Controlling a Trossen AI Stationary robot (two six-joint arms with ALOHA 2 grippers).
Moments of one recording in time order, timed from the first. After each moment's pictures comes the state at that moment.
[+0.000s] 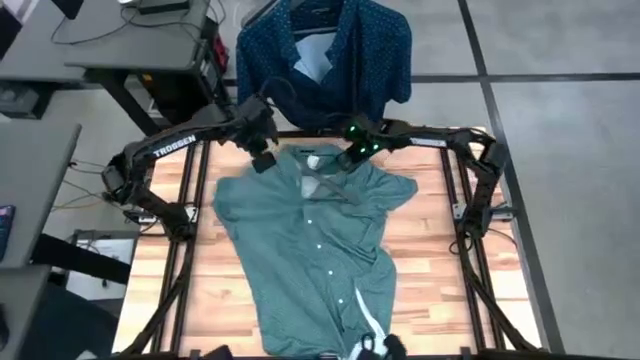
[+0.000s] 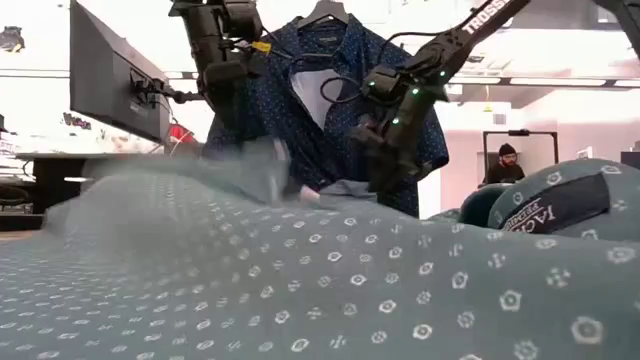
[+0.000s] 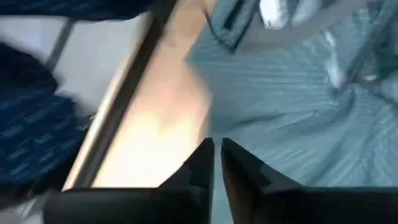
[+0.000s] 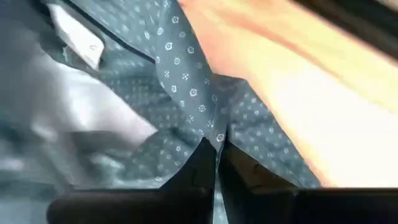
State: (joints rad) left arm 0.63 1.47 1.39 -0.99 -0.16 0.17; right arm -0.59 1.81 1.29 -0.53 -0.04 0.32
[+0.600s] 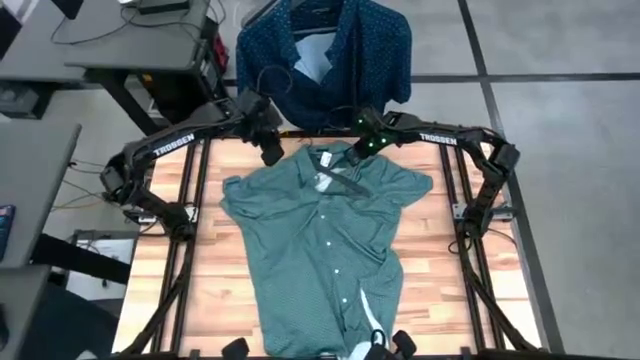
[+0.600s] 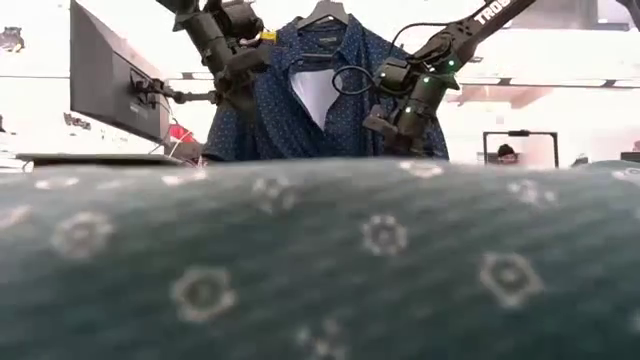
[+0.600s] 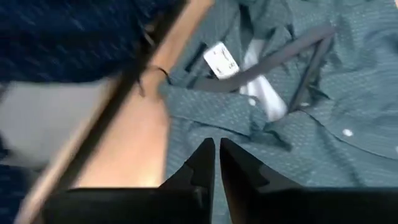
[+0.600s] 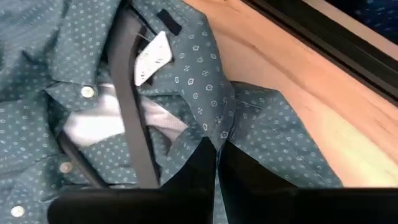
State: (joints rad) left arm 0.68 1.51 1.33 -0.77 0.16 0.12; right arm -0.62 1.77 1.29 -0.58 -0.06 0.26
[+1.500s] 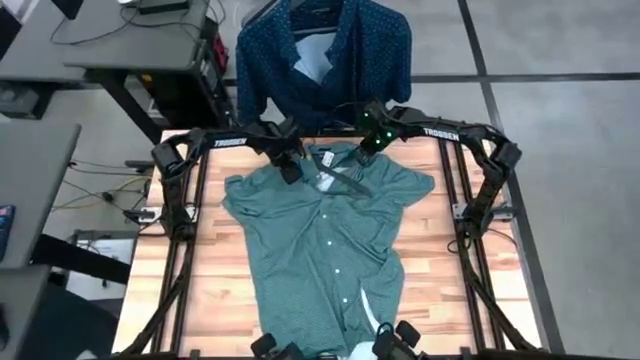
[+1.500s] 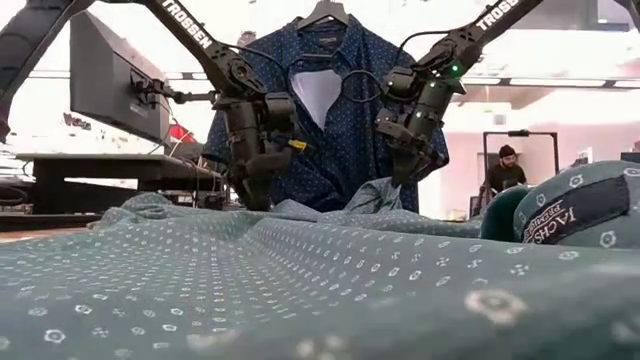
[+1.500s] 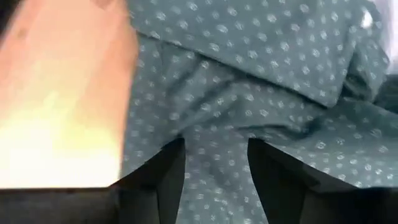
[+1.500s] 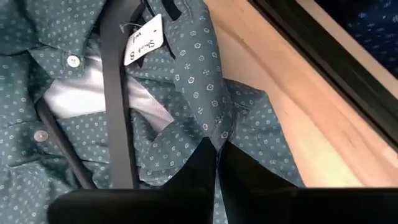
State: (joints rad) left arm 0.61 1.92 1.30 -0.65 0.05 0.05; right arm -0.70 1.77 1.29 -0.62 -0.13 0.03
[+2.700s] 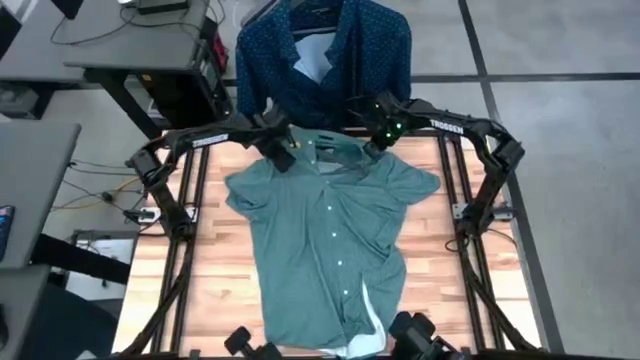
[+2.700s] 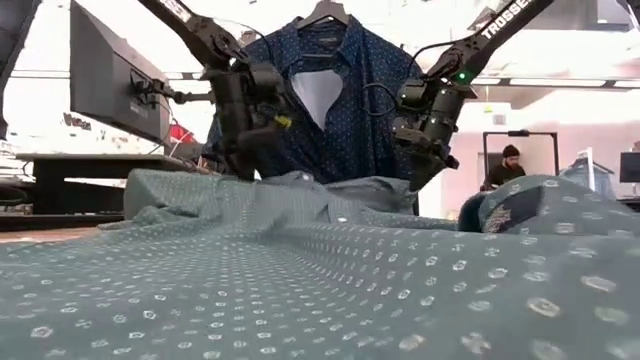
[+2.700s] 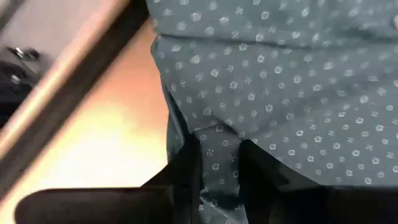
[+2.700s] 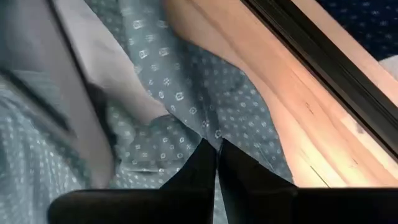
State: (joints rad) left arm 0.67 1.69 1.30 -0.73 -0.13 -0.03; right arm -0.82 1.77 1.29 -0.72 -0.17 -0.05
